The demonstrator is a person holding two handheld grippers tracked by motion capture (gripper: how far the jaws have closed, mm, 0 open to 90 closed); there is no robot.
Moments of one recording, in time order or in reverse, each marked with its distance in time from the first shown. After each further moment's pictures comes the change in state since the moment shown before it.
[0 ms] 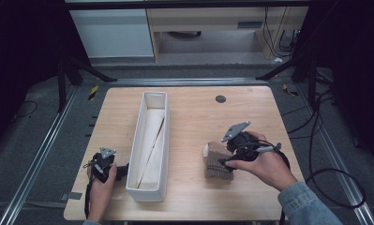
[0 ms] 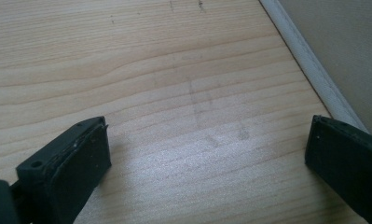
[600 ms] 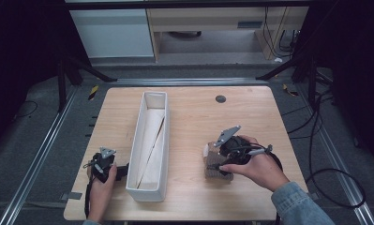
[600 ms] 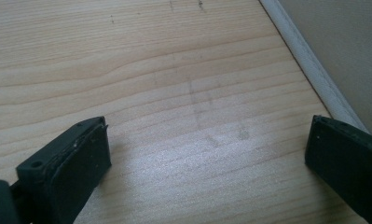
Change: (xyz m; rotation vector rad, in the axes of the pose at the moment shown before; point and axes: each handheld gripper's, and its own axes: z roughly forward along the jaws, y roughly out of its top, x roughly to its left) left arm 0.000 0.000 0.000 0.000 0.000 0.000; right arm 0.012 0.004 0.019 0.027 0.050 -0.035
